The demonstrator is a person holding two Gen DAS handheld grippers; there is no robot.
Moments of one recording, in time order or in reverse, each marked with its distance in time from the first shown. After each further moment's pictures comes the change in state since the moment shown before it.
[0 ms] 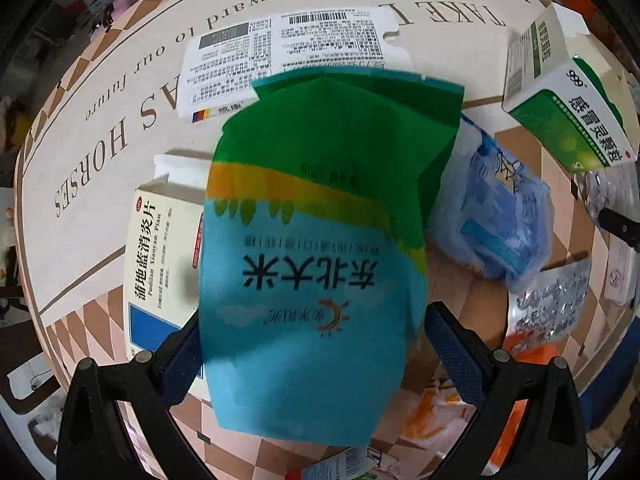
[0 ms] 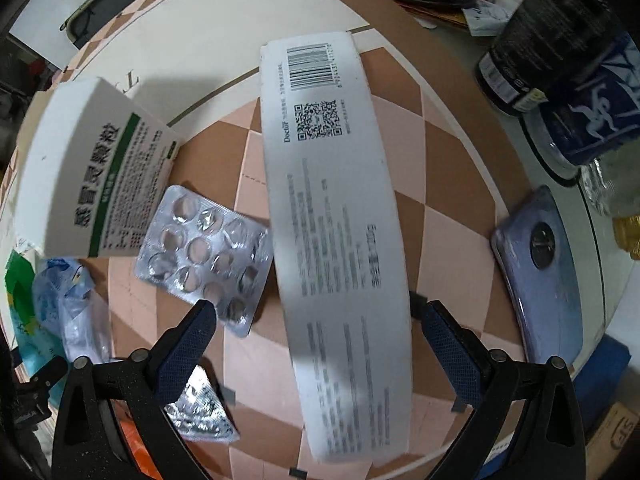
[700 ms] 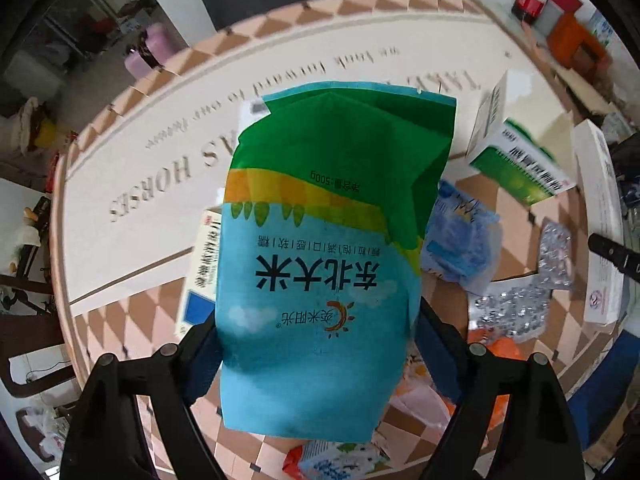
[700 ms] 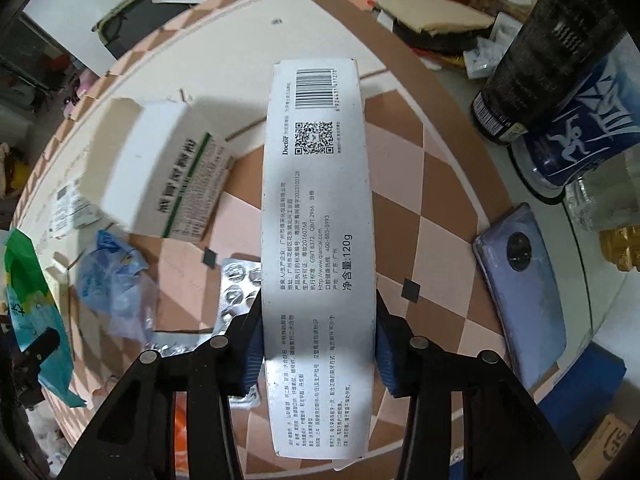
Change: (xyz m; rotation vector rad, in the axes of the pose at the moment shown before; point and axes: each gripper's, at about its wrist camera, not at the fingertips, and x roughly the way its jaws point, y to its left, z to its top) left arm -0.100 -0.012 -0.044 -0.048 -0.171 0.049; right arm -0.058 0.011 -0.009 -0.057 -0.073 0.064
